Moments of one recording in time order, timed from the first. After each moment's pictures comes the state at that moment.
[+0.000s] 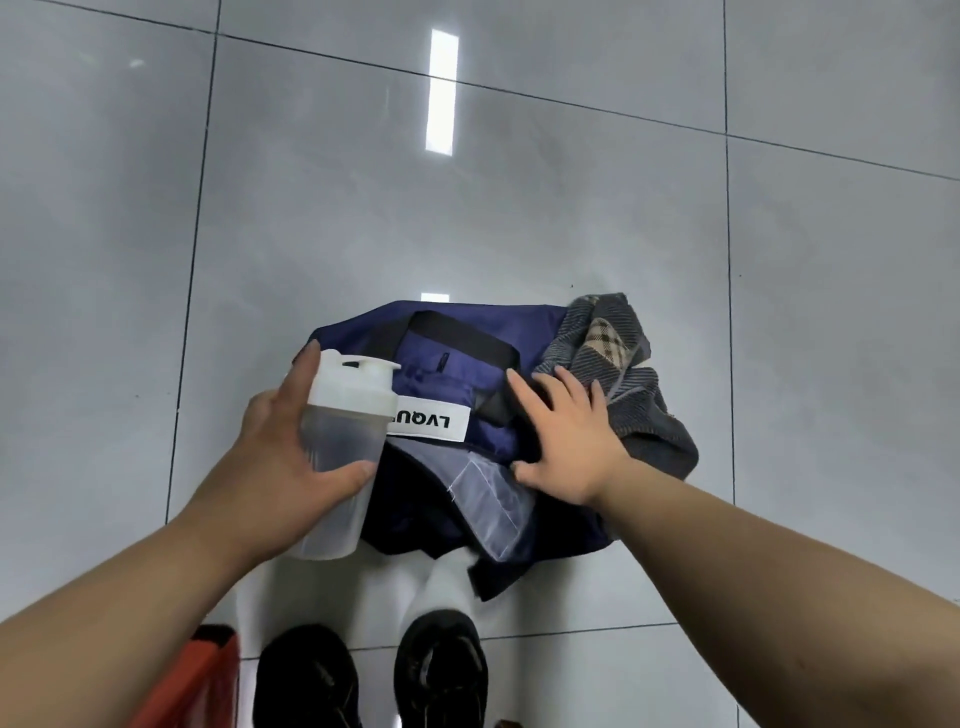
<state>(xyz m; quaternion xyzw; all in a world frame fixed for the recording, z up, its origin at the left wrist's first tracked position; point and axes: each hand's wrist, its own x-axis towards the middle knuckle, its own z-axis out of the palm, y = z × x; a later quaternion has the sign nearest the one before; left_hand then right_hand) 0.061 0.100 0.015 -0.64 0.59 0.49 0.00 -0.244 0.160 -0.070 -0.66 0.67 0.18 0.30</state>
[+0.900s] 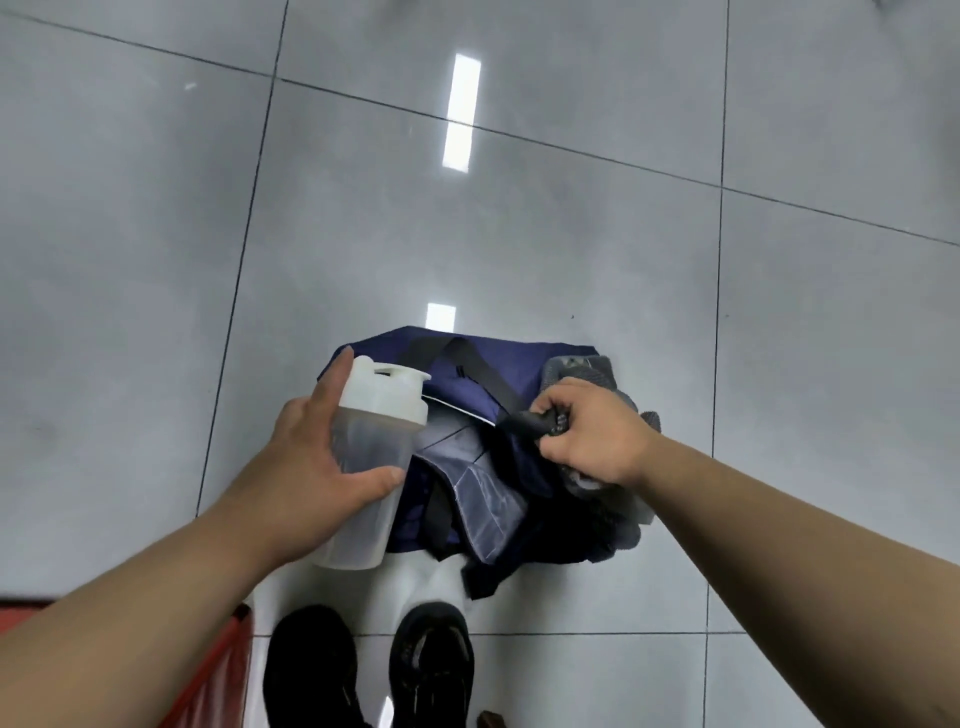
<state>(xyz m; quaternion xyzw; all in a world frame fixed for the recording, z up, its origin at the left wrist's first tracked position) 0.060 0.095 0.069 -0.63 0.58 0.51 -0.01 -0.245 0.111 0.035 -0.57 0.70 0.04 0.44</state>
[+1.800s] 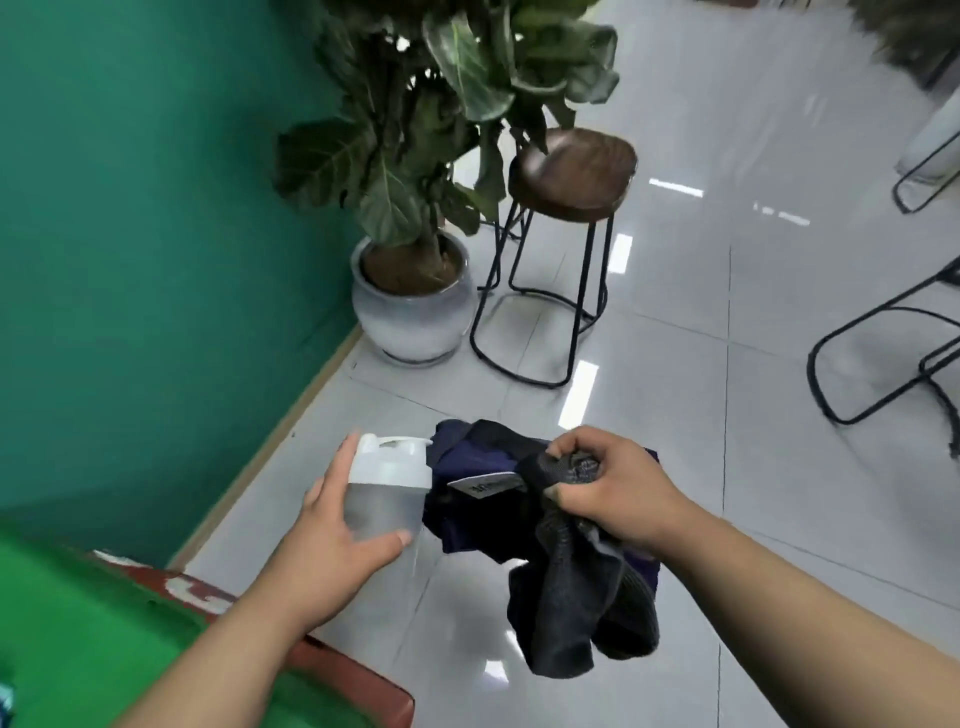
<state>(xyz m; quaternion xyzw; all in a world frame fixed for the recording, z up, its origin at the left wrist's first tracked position) 0.226 0.145 0.672 -0.71 0.53 0.38 -0.27 -0.069 0.067 0.714 -0.63 0.58 -0.21 0.47</state>
